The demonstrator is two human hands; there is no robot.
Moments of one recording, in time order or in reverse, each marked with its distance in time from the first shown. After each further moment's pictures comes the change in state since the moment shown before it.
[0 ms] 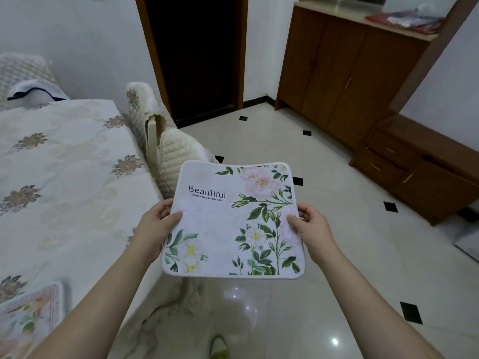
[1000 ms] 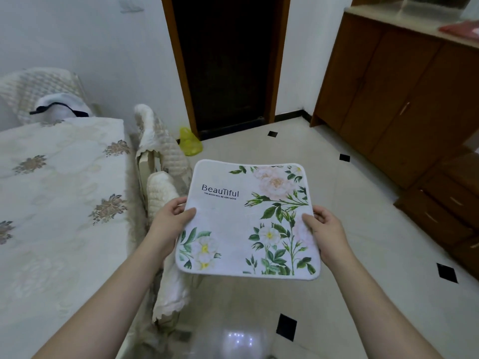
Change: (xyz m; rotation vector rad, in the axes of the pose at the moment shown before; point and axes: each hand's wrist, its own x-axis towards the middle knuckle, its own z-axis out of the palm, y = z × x) left_hand 0.232 0.077 0.142 -0.047 0.144 -0.052; right_hand 0.320 -0.082 -0.009 0.095 -0.109 0.047
